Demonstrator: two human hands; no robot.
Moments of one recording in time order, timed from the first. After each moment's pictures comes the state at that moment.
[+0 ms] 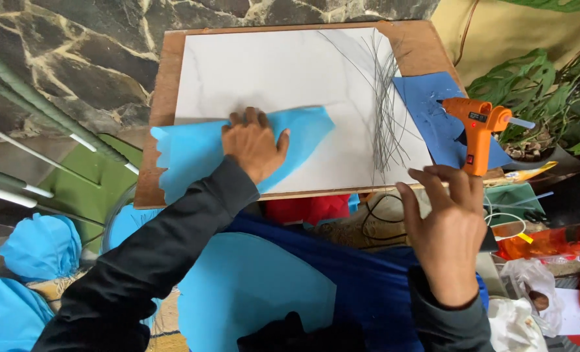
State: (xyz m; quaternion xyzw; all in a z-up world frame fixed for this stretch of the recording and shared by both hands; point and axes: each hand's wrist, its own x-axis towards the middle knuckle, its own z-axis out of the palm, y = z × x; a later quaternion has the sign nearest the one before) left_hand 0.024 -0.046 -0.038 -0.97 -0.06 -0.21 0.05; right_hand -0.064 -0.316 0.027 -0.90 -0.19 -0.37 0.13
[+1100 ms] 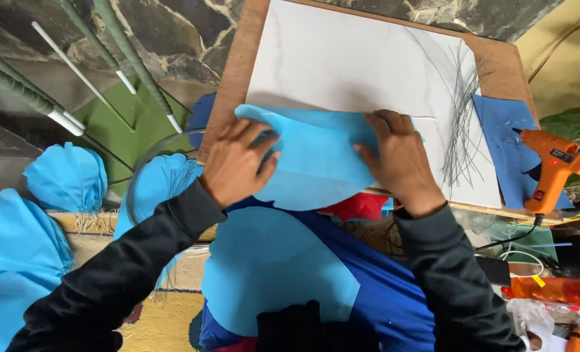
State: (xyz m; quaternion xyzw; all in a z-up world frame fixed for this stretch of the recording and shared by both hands) left_hand -0.094 0.045 -0.025 -0.92 0.14 -0.37 -0.04; right_hand 0.014 -0.192 0.015 -0.91 -0.37 -0.18 0.07
